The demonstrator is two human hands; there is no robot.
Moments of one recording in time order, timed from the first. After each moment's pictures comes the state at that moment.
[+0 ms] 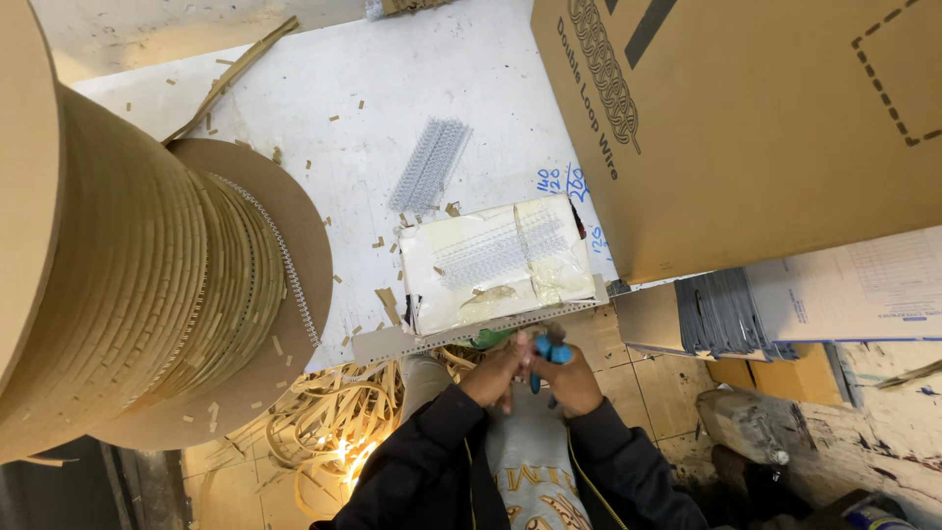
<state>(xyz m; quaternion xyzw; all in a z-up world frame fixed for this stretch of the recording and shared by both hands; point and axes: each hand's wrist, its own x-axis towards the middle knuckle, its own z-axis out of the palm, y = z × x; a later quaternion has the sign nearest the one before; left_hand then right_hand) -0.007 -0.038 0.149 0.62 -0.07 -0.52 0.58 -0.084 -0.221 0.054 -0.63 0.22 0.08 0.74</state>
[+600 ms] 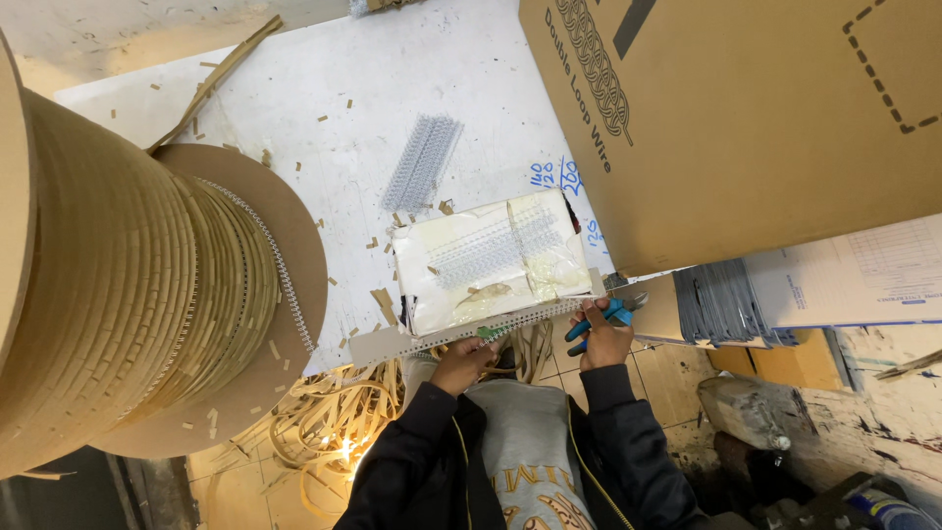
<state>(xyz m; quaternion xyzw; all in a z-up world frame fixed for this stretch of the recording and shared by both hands) 0.005 -0.006 0.045 0.67 0.06 -0.41 0.61 -0.050 -0.267 0.008 -0.46 0.47 -0.25 0.71</state>
